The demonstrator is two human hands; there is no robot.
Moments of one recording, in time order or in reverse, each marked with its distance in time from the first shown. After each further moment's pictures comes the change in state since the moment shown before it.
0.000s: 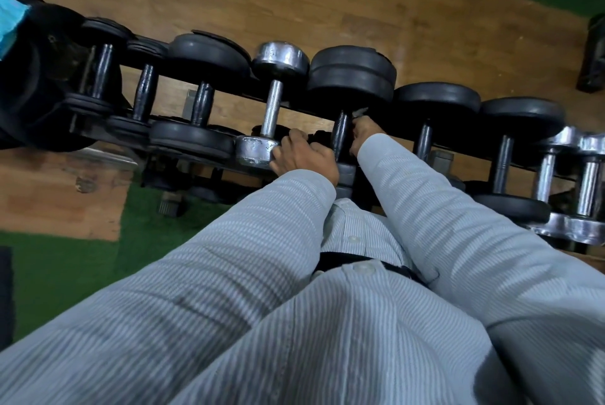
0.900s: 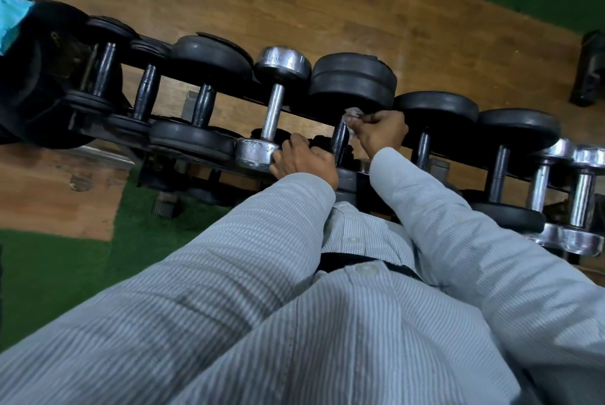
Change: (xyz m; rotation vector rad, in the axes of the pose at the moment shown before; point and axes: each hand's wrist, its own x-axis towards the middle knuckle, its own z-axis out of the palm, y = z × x) left_hand 0.000 -0.003 0.003 0.041 -0.023 0.015; right_hand -0.032 -0.001 -0.028 -0.451 0.175 -0.722
